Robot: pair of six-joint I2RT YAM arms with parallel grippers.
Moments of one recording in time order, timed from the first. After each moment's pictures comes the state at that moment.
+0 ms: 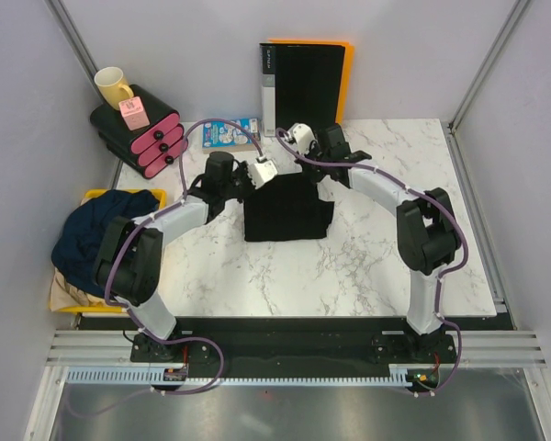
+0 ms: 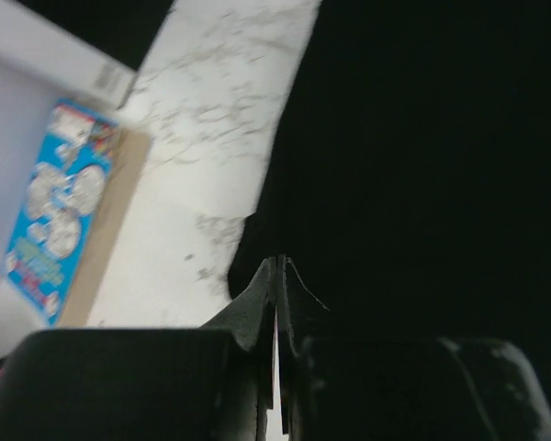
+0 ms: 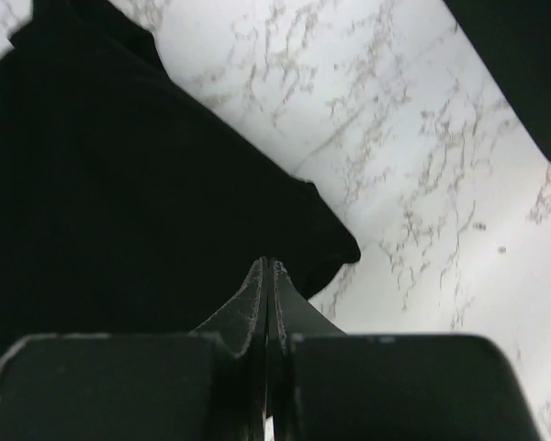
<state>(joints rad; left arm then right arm) -0.39 1.69 1.04 0.15 0.22 0.73 0.45 1.98 1.55 -0.26 -0.16 -0.35</state>
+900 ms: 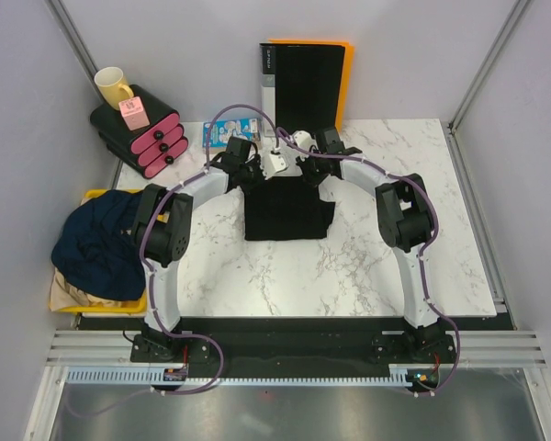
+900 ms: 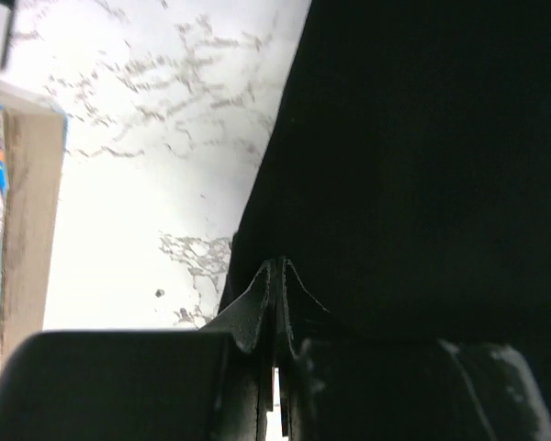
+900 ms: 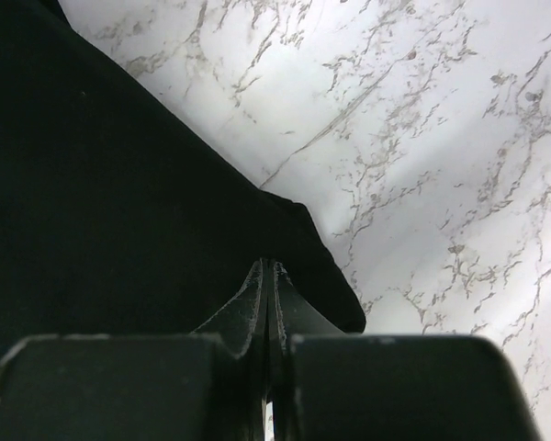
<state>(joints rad) -0.38 2.07 1.48 -0.21 0.28 0.81 0.38 2.30 1.80 -0.35 -0.28 -0.36</state>
